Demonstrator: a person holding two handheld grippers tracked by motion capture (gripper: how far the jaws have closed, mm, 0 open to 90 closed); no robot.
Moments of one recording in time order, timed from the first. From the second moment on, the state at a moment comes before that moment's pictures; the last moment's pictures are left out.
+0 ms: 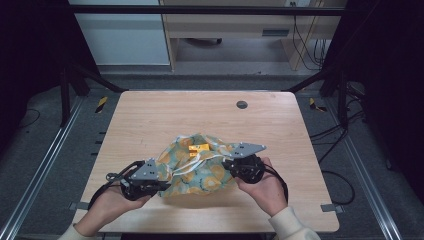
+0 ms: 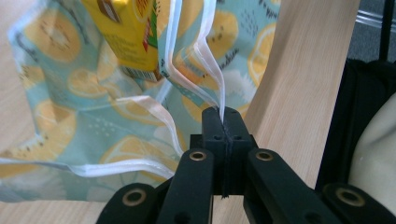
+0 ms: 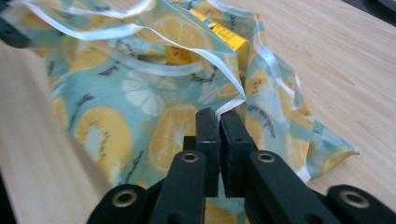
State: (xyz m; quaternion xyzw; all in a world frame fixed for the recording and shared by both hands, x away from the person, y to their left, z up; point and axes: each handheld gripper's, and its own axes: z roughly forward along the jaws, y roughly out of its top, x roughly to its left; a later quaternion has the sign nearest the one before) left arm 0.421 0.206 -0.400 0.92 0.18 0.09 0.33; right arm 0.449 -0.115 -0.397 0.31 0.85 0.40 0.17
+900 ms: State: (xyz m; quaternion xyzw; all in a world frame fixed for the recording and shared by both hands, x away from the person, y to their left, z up) left arm 0.420 0.207 -0.451 0.93 0.20 0.08 0.29; right arm 0.408 -0.123 -0.443 0.28 0.88 0.36 0.10
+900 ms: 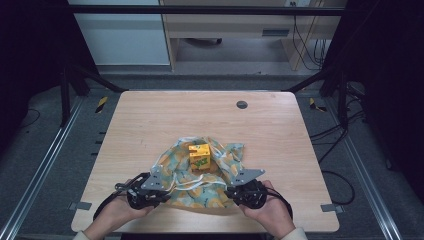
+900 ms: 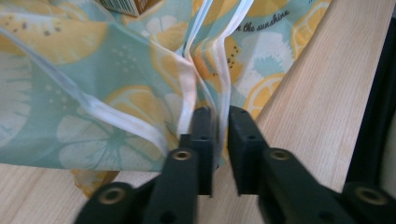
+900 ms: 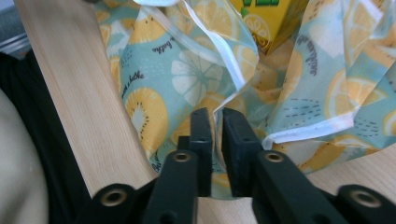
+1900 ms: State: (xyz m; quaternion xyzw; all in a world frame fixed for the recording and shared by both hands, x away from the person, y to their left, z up) left arm 0.440 0.177 -0.413 0.92 0.19 0.14 0.33; right arm 0.484 -0.098 -0.407 0.32 0.86 0.36 0.17
